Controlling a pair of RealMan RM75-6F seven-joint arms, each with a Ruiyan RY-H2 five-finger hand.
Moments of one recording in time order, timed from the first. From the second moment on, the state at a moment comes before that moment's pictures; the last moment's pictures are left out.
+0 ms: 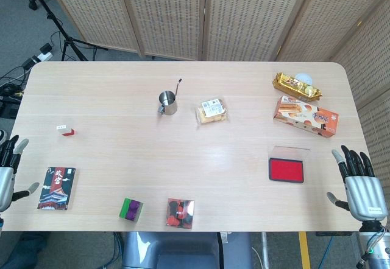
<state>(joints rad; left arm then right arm) -0.09 -1.14 -0.07 -1.60 1.45 1.50 0.11 0.09 -1.11 0.07 -1.64 -1.49 1.47 -0.17</state>
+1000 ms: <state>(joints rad) -0.42 -1.21 -0.22 -1.21 1.19 0.88 -0.13 0.12 -1.12 0.09 -1.63 -1.42 1.40 -0.16</state>
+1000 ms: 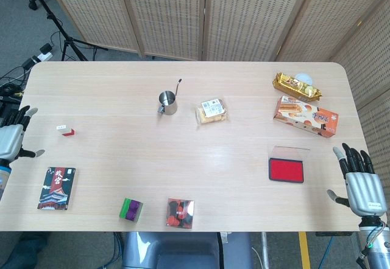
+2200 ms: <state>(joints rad) -0.65 -1.62 -0.29 -0.62 0.92 0.57 -0.06 0.15 -1.11 0.10 -1.62 -1.35 1.34 -0.12</state>
